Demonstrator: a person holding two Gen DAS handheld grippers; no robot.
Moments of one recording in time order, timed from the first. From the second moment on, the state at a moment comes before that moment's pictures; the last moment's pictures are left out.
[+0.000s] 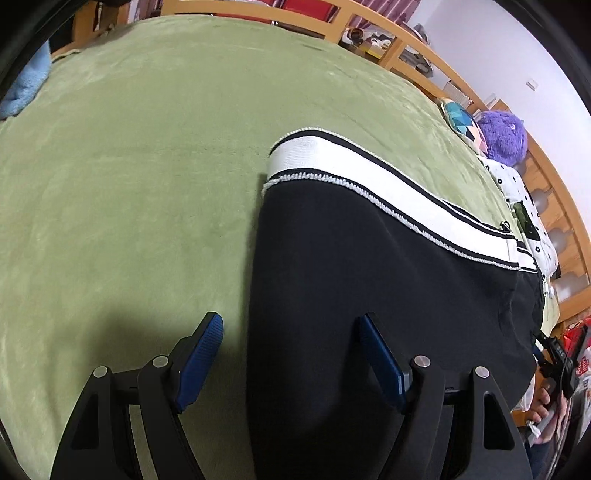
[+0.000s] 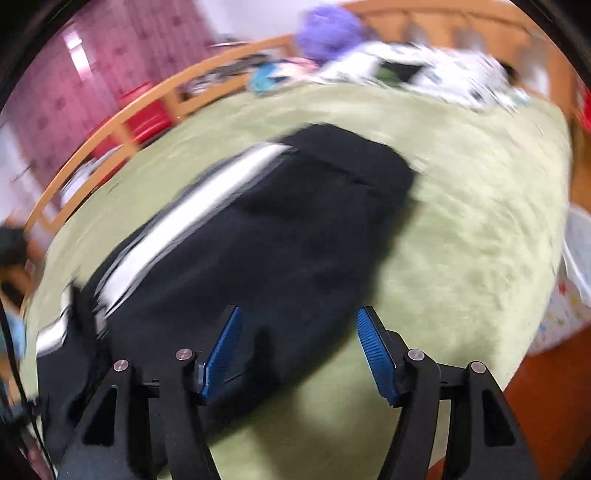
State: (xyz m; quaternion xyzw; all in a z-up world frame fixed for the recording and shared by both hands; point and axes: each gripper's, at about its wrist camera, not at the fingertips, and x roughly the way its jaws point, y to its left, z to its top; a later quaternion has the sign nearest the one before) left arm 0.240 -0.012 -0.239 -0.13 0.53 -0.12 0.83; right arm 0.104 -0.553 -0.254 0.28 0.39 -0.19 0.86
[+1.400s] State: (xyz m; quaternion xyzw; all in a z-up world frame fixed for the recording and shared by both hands) left arm 0.238 0.195 -0.141 -0.16 0.44 -0.01 0.88; right arm 0.200 -0.404 -0.195 0.35 0.32 0.02 0.88
